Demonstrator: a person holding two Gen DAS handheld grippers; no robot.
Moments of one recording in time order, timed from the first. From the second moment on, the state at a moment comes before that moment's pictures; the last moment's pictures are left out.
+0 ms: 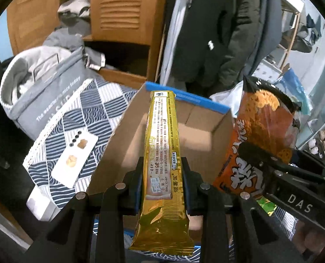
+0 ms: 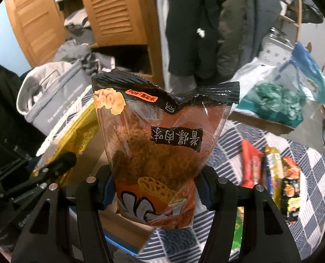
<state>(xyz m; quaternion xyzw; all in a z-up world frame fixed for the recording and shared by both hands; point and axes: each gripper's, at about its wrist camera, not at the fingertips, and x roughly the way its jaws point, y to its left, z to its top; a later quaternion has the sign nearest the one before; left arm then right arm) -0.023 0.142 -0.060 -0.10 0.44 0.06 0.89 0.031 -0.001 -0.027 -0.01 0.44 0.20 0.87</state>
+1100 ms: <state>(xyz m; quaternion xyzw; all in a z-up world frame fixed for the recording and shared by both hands) -0.025 0.162 -0.058 -0.11 0.43 0.11 0.89 0.043 0.011 -0.030 -0.01 0.45 0.19 0.87</state>
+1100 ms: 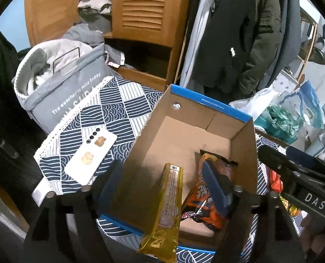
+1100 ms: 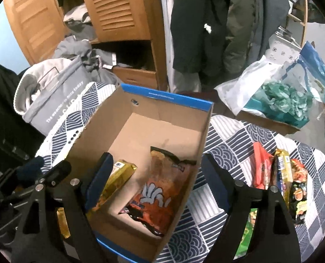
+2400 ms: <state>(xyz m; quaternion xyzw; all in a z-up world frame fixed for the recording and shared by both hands) 0.000 0.006 -0.043 -0.04 0.46 -0.01 0.89 0.022 -0.162 -0.034 0.01 0.44 0.07 0.90</state>
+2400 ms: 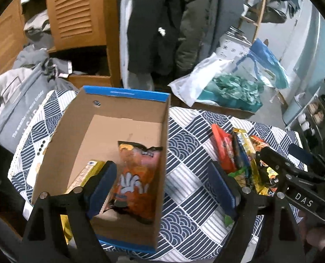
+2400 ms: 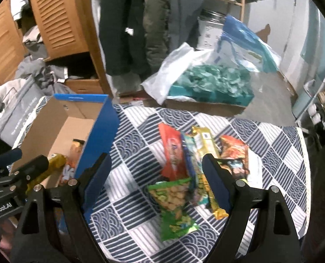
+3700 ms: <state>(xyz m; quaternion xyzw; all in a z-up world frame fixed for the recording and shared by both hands) 0.057 -0.115 -0.129 0.03 0.57 -0.04 0.82 0.047 -0.297 -0.145 0.07 0.53 0.00 0.84</state>
